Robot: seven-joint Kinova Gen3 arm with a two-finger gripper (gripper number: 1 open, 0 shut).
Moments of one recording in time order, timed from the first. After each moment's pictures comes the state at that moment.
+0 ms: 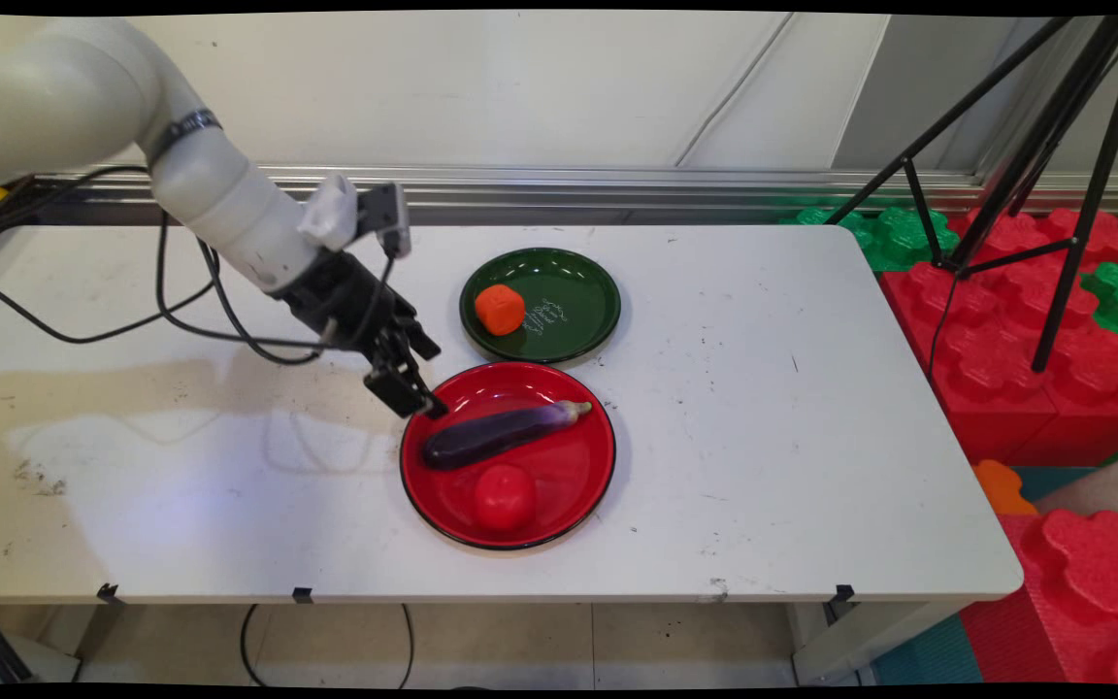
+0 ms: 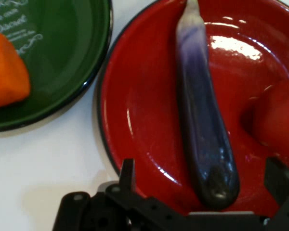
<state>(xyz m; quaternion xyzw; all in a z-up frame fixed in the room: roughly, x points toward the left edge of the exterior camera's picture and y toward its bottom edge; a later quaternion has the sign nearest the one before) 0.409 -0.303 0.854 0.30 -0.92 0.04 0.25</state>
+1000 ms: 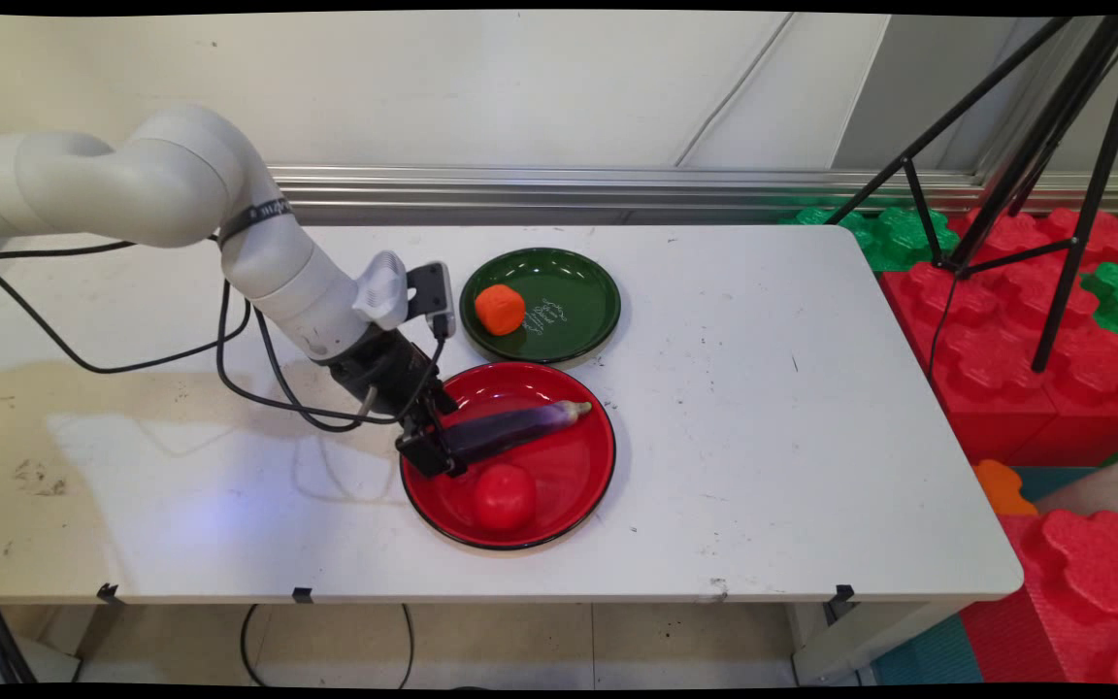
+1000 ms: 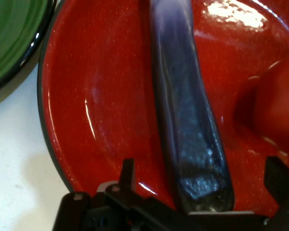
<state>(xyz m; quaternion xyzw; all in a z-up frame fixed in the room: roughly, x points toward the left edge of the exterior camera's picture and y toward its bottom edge) 0.369 -0.296 0.795 0.30 -0.93 0.03 0.21</state>
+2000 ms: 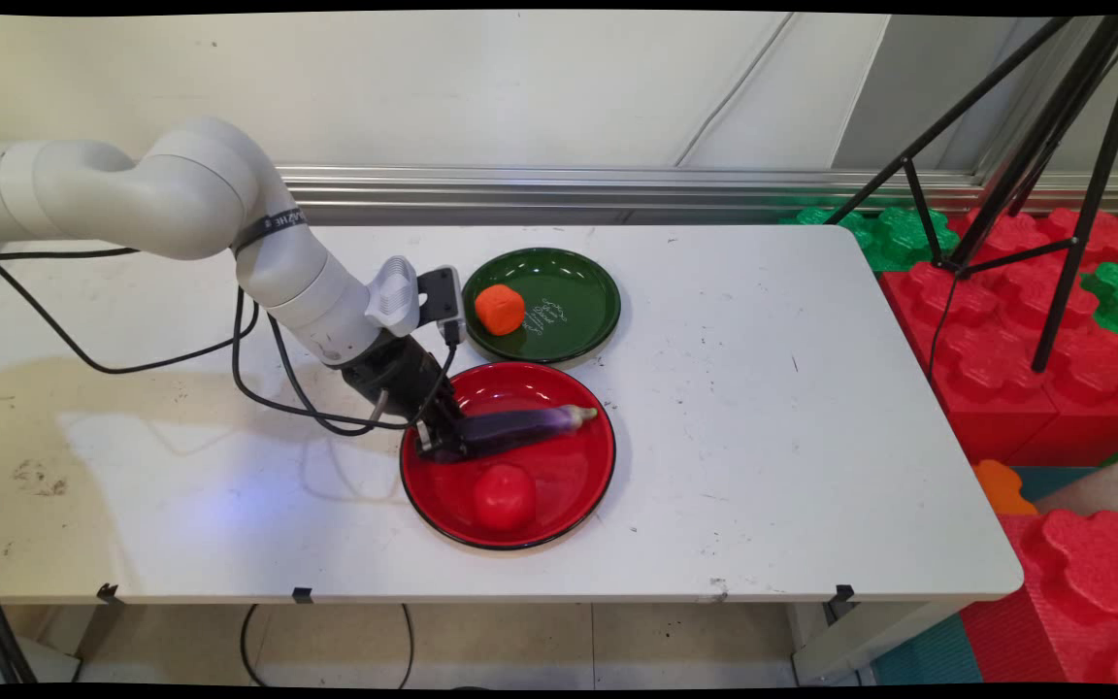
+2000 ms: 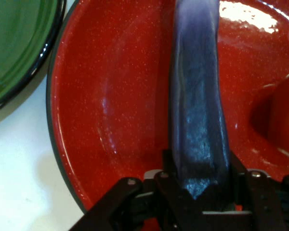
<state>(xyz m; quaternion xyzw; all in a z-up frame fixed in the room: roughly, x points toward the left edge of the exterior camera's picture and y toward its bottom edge) 0.361 -0.299 0.788 0.30 -0.93 0.05 0.20</state>
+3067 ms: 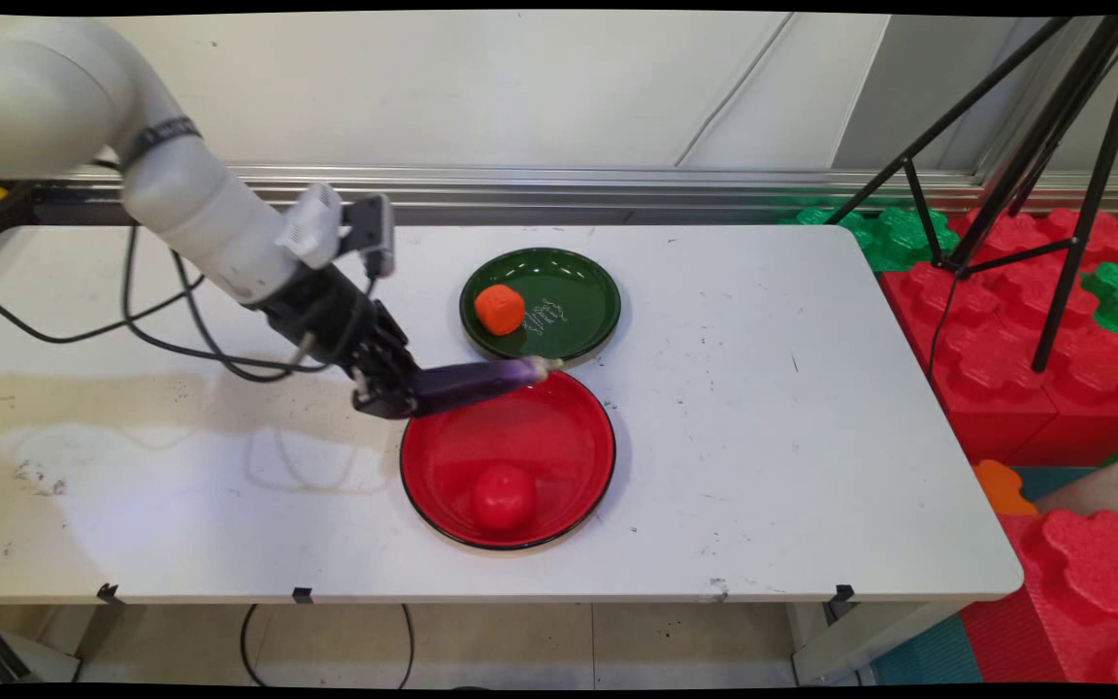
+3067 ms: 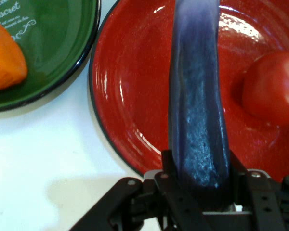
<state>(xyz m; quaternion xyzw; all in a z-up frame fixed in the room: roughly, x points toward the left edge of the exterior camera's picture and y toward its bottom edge) 0.406 -0.277 0.863 0.28 -0.93 0.06 0.22</state>
